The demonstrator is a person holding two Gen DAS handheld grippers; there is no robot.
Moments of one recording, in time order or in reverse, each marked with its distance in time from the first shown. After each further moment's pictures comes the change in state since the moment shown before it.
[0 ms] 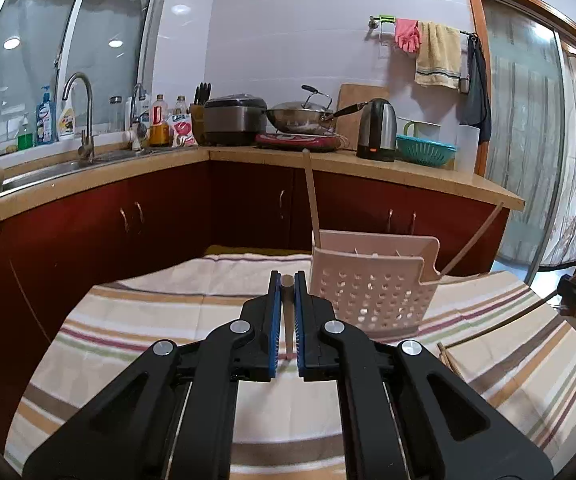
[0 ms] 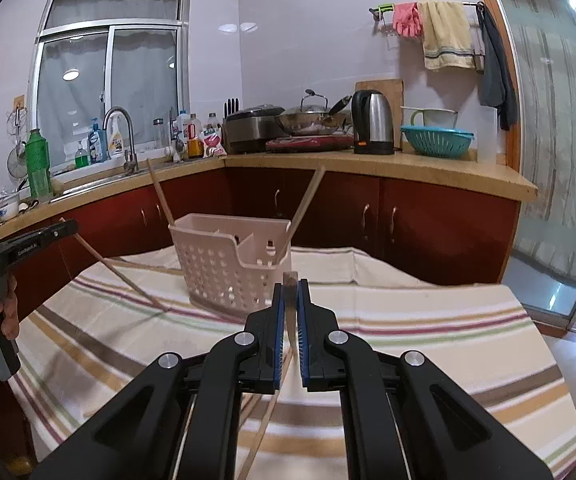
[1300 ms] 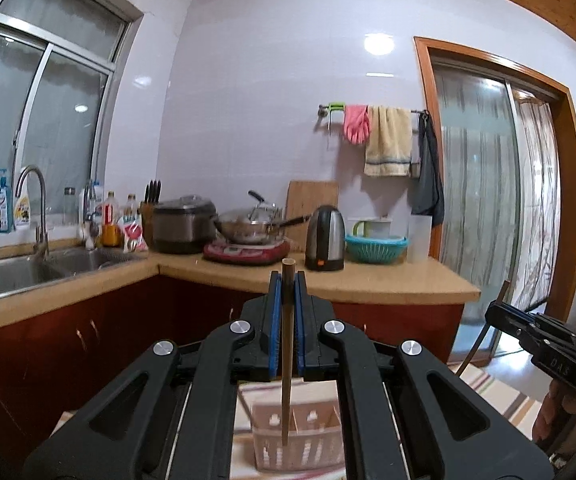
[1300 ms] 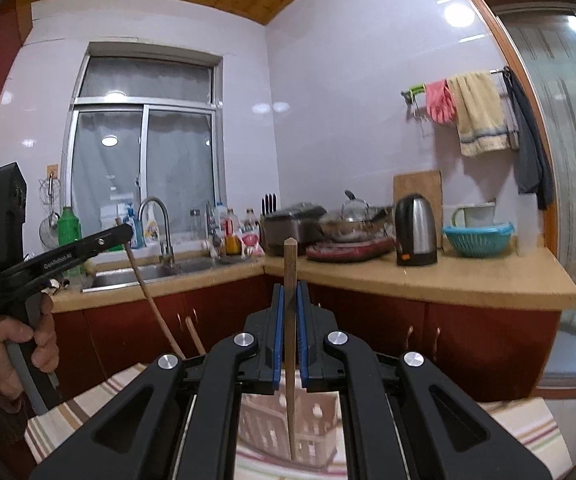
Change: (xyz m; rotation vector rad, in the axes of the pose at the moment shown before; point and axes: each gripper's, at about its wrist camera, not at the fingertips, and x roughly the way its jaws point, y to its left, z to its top) left arm -0.016 -0.044 0.146 0.050 -0.299 -0.160; right arm 0.007 0.021 0.127 -0.003 -0.319 0.150
